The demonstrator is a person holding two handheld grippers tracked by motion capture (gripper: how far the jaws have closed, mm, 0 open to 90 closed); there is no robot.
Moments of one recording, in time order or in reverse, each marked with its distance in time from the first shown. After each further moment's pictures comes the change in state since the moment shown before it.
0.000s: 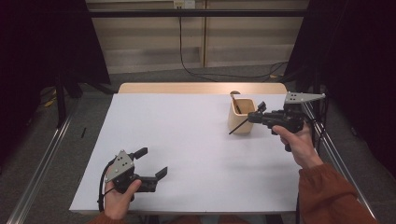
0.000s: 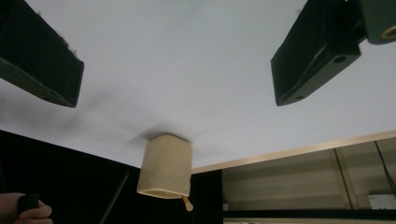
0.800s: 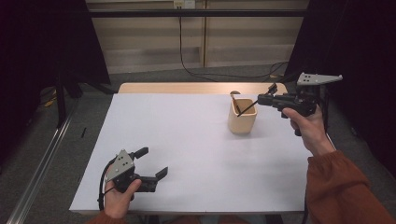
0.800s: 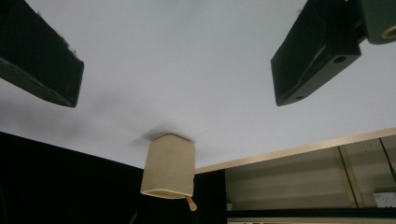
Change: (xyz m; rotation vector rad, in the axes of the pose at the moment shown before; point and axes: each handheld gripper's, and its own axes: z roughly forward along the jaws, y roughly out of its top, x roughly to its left) left arm 0.001 0.001 0.000 0.006 -0.017 0.022; right arm -0.012 0.043 -0.023 -0.036 -0.069 -0.053
